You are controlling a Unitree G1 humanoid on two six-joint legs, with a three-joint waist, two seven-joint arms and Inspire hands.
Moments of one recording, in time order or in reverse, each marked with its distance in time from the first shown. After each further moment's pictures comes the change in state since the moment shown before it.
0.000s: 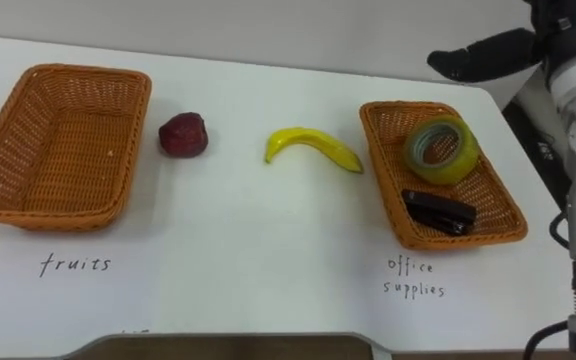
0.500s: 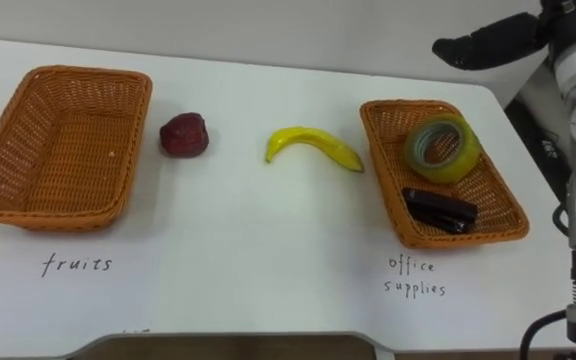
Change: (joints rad) left arm -0.001 0.005 -0.005 -0.003 0.000 -0.008 0.004; right arm -0.004 0.000 0.001 -0.003 -0.046 0.000 0.000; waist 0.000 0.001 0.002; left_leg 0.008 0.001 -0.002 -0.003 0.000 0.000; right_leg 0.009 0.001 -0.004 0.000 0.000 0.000
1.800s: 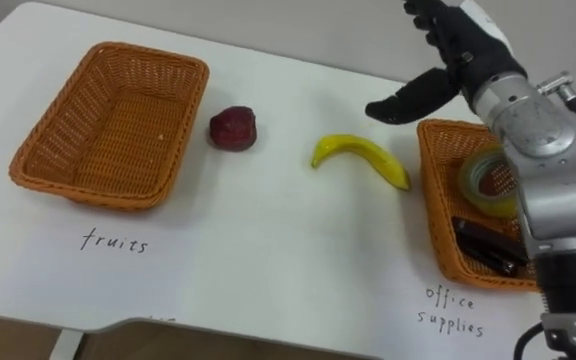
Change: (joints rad) left arm -0.054 0.032 -0.091 0.034 0.046 0.002 -0.029; right arm 0.000 0.004 0.243 0.099 0.040 -0.003 0.123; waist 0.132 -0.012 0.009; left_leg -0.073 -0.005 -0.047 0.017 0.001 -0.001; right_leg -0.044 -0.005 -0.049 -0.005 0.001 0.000
